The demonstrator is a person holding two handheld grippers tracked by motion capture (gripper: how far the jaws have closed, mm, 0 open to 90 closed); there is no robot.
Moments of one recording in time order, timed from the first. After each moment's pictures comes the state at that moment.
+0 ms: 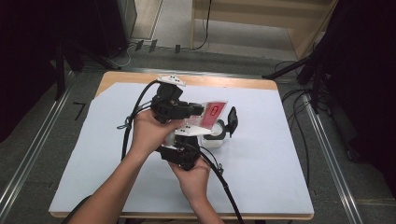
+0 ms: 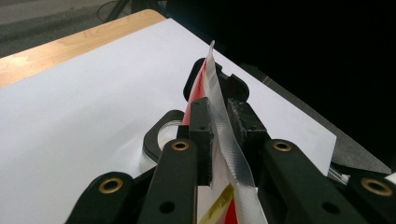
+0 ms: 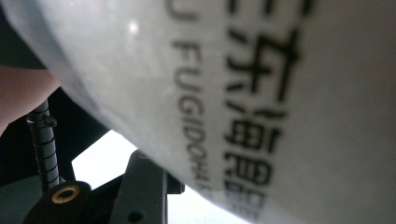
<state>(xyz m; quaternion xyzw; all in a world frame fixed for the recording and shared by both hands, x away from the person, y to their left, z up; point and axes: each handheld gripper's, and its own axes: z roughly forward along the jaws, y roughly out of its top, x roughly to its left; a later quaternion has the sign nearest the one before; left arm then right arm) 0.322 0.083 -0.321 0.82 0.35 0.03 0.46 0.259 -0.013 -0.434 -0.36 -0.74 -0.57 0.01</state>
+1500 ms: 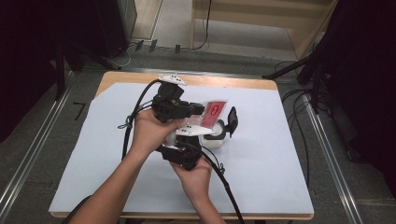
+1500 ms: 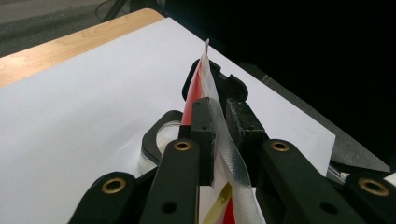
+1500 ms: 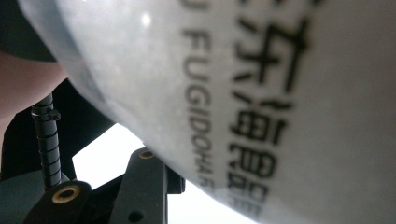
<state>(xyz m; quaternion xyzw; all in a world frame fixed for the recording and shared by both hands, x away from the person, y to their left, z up) 0.324 0.081 -0.320 0.82 0.35 0.02 0.46 0.259 -0.017 -0.432 -0.35 -0.74 -0.57 0.00</state>
